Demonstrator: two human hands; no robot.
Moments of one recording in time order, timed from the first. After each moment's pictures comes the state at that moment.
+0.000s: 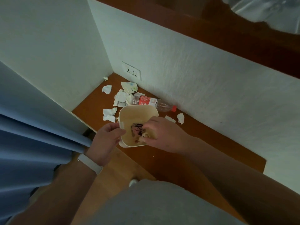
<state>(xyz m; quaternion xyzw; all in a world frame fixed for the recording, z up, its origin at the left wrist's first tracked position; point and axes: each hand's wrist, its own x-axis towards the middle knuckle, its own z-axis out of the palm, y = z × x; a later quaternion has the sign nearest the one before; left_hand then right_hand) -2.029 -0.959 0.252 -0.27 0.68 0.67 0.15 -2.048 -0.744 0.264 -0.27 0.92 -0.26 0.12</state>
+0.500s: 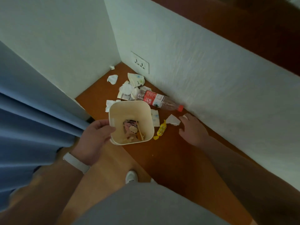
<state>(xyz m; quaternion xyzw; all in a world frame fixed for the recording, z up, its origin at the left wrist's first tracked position) -2.028 -0.978 0.243 -0.33 0.65 0.67 0.12 -2.105 -0.650 0.128 -0.08 0.98 -0.09 0.18</state>
